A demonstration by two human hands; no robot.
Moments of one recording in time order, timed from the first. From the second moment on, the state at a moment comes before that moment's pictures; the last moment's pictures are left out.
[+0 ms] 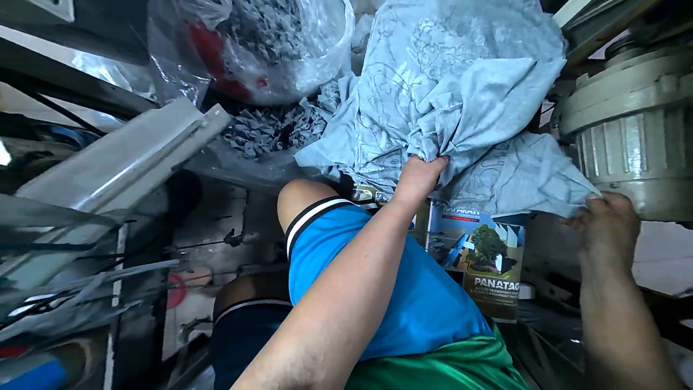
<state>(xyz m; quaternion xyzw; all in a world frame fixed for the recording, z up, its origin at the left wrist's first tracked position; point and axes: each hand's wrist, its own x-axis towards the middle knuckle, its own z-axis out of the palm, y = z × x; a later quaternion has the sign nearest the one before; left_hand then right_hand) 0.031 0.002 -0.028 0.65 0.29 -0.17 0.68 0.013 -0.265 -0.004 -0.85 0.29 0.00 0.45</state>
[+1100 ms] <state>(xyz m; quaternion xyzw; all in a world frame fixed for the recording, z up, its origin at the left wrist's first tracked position) 0.029 0.002 -0.032 0.66 0.27 -0.15 0.68 0.075 -0.205 0.068 -0.66 0.07 -0.01 0.75</state>
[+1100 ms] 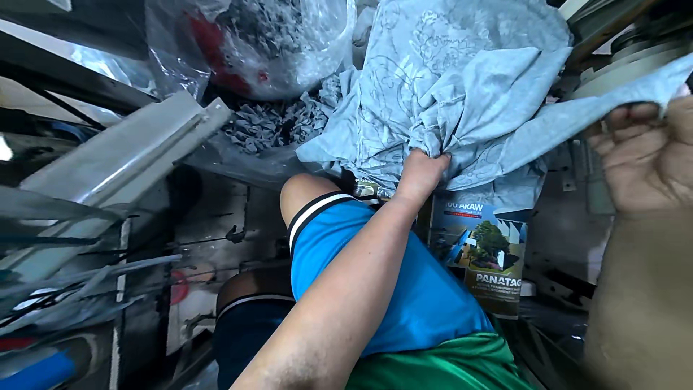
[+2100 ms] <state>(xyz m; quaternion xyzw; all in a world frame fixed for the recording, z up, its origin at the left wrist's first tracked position) 0.028 0.013 -0.026 0.56 0.31 -0.08 0.76 0.040 -0.228 -0.047 -0.97 -0.09 0.07 0.21</state>
